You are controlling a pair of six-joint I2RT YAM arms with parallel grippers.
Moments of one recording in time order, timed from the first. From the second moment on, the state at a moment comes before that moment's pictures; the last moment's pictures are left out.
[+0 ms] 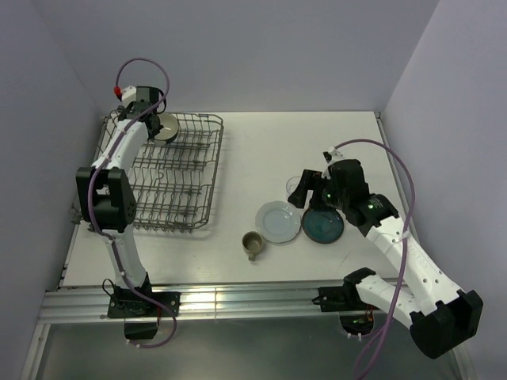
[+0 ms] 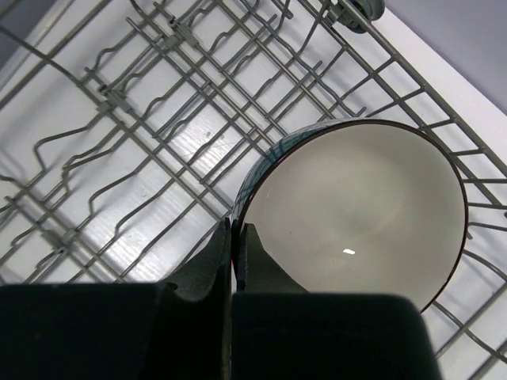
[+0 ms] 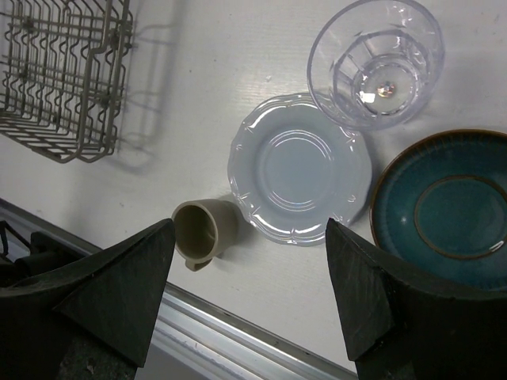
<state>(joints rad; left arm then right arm) -0.08 2.01 1.79 -0.61 -0.49 -0.62 0.38 0.93 0.86 -0.60 -0.17 0.52</state>
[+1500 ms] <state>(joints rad) -0.15 1.18 1.08 -0.47 0.54 -0.75 0.64 1.49 1.26 -0.08 -0.58 0.84</state>
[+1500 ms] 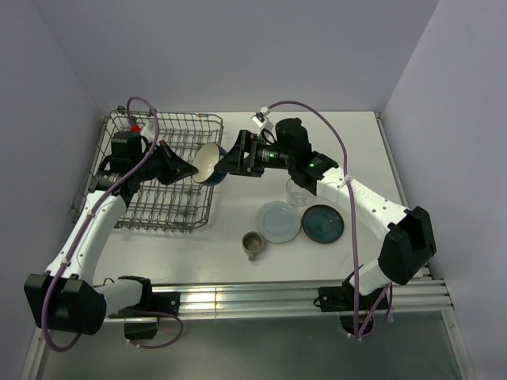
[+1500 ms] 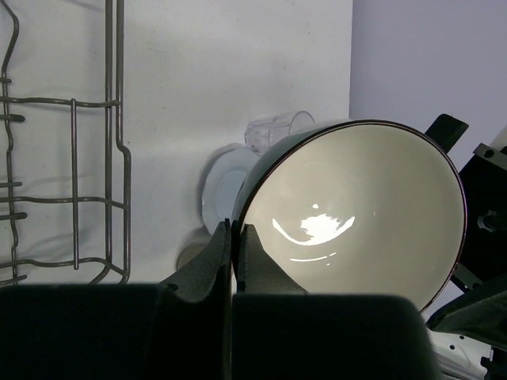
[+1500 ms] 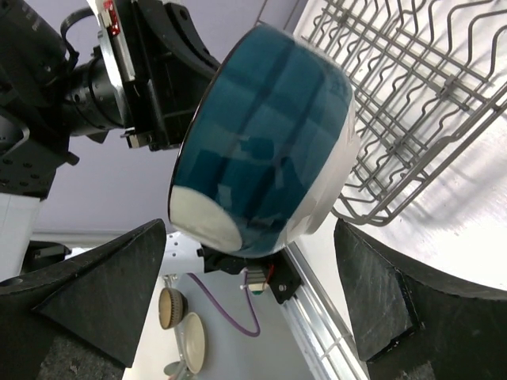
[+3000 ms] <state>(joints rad) -0.14 1.15 1.05 -0.49 0.47 -0.72 0.65 1.65 1.28 0.10 -0.62 1.07</state>
